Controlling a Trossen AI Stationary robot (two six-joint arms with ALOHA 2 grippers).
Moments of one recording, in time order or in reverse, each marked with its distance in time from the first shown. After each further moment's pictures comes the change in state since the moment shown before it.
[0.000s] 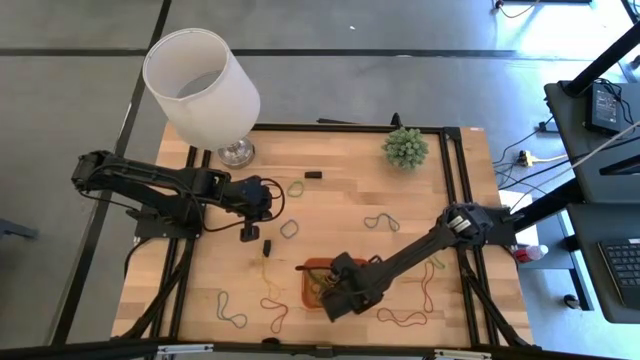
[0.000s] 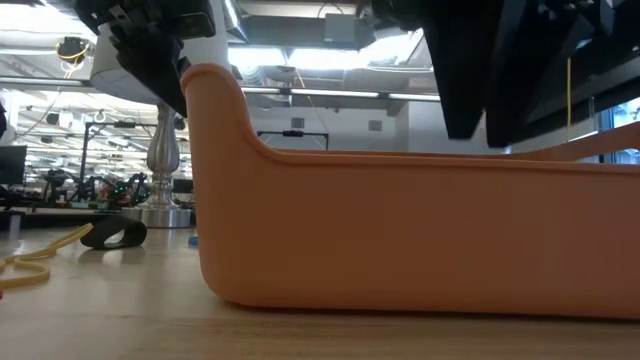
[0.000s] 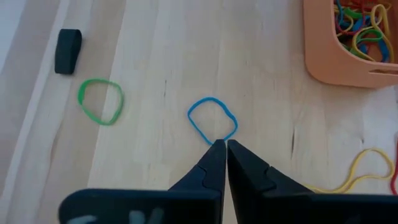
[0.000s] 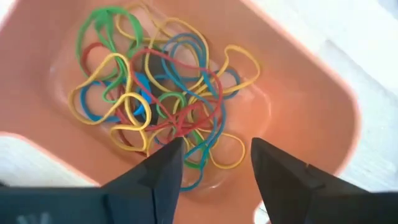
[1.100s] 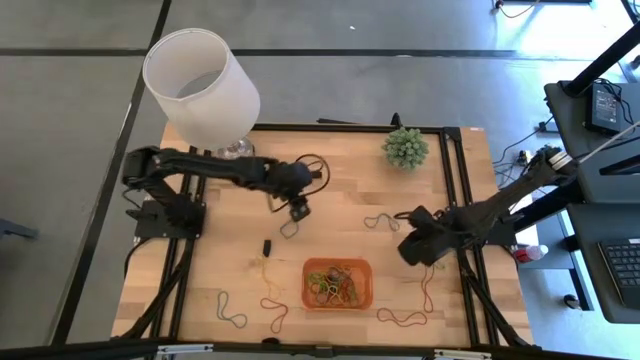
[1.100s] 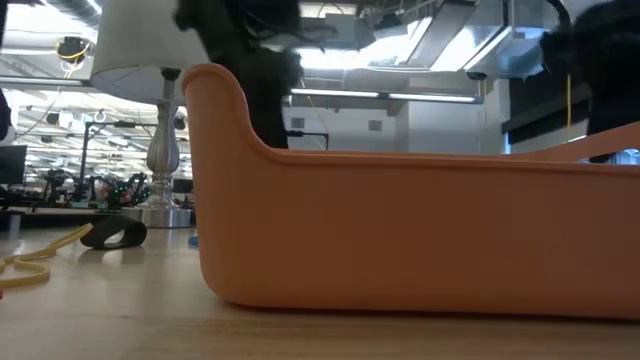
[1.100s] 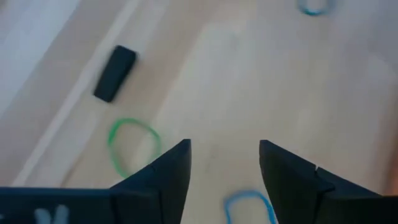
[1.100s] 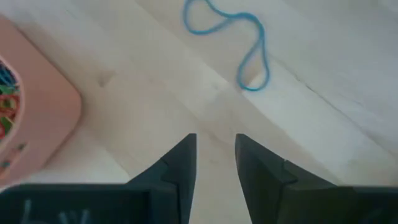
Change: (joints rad) left arm 0.182 0.472 0.302 0.083 -0.051 -0.188; right arm 0.032 -1.069 -1.202 0.381 0.181 -0.077
